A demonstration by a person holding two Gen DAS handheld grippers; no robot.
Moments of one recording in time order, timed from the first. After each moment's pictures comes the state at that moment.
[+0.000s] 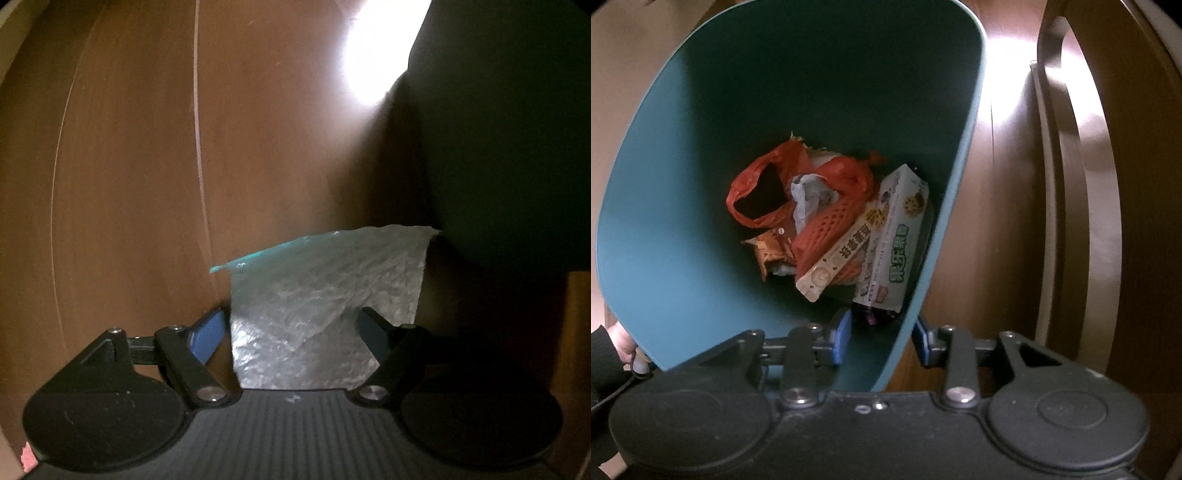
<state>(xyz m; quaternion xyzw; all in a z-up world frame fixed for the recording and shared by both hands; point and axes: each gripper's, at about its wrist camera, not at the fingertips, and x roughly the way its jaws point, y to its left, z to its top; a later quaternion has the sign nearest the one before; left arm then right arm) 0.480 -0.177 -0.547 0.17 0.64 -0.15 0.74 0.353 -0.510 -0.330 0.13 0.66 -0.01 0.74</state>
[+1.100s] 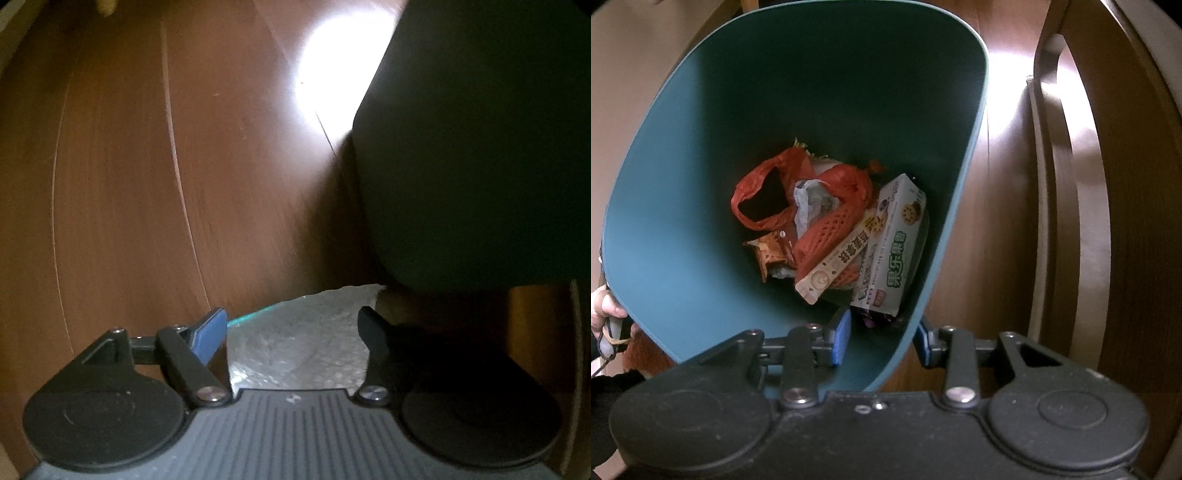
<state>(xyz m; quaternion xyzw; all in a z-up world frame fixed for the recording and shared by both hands) 0.479 -0.167 -0.501 0.16 0.61 -0.25 0.74 0.350 -0.509 -0.322 0.12 0.65 -0.02 0.75</state>
